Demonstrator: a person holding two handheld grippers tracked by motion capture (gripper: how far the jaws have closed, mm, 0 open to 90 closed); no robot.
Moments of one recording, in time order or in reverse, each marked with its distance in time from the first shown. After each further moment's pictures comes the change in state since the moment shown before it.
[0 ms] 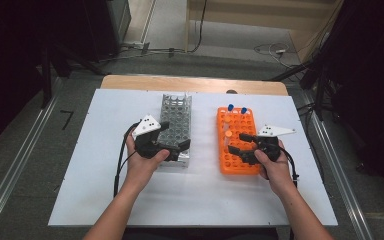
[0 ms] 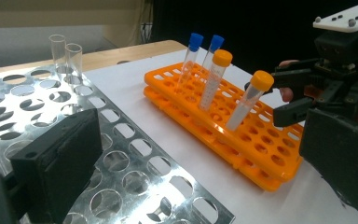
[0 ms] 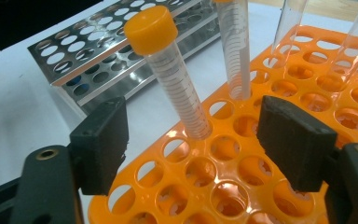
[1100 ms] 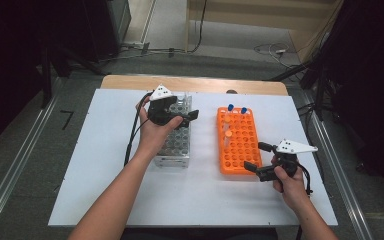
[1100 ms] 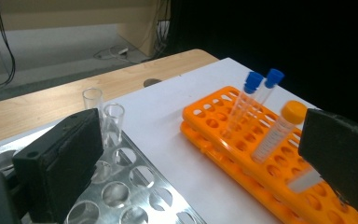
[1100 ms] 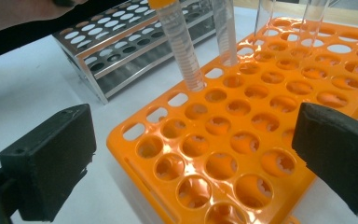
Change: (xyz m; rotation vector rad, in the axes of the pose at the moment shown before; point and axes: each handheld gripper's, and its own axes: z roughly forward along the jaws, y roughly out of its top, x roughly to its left) left arm 0.041 0.051 0.060 0.028 0.051 0.008; right arm 0.000 -0.037 -0.044 -0.075 0.001 -0.012
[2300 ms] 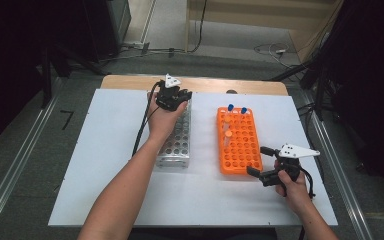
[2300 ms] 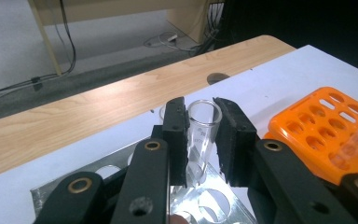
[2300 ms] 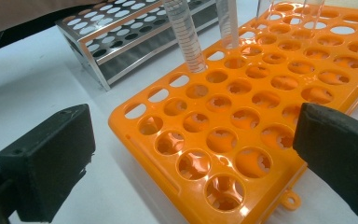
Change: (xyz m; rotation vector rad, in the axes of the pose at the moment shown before) left arm 0.037 0.008 0.061 0.067 0.216 0.027; right arm -0.003 -0.014 -0.007 0.019 0.015 -0.001
